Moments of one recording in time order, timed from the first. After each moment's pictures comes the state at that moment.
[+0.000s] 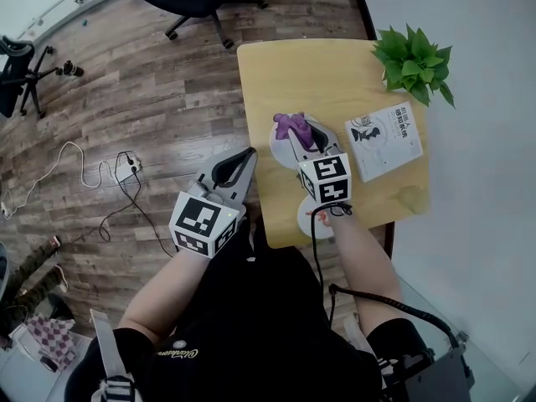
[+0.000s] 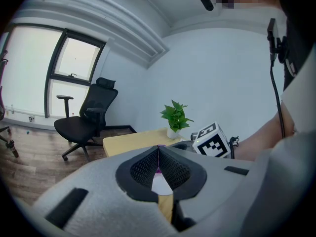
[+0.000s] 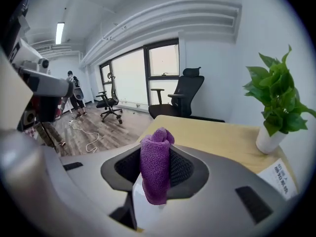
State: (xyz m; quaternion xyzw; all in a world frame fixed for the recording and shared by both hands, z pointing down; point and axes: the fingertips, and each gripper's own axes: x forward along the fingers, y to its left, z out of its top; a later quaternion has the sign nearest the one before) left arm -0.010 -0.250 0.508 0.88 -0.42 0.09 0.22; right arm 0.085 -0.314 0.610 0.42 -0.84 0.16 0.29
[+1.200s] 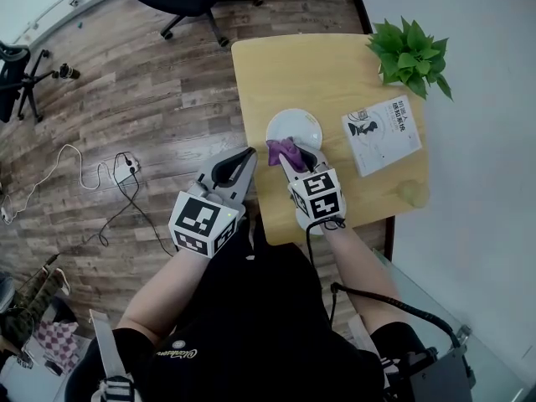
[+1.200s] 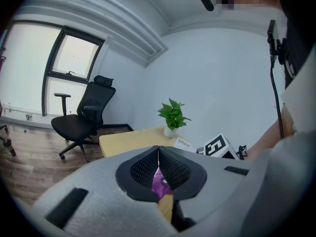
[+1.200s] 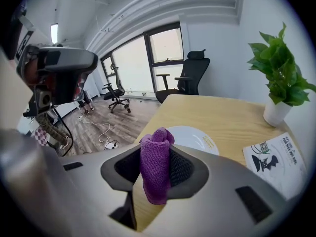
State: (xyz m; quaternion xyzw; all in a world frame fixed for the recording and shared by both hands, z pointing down) left arm -0.001 -0.245 0.513 0.88 -0.40 0.10 0.23; right arm 0.082 -0.248 0.650 0.38 -0.83 0.22 0.34
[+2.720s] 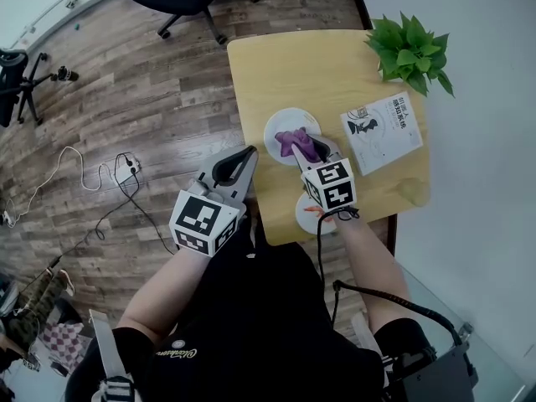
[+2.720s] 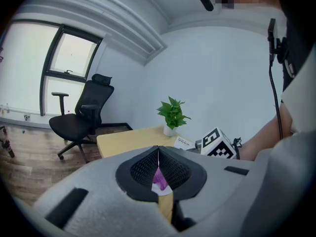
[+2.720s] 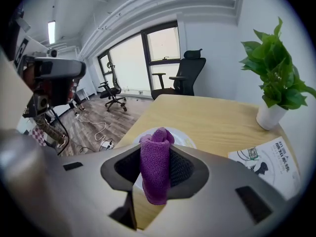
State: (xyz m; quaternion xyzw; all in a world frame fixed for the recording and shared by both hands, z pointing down) left arm 0.006 -0.253 0.516 0.88 -0.39 0.10 0.23; right arm 0.115 -0.273 0.645 0.39 -0.82 0.22 0.35
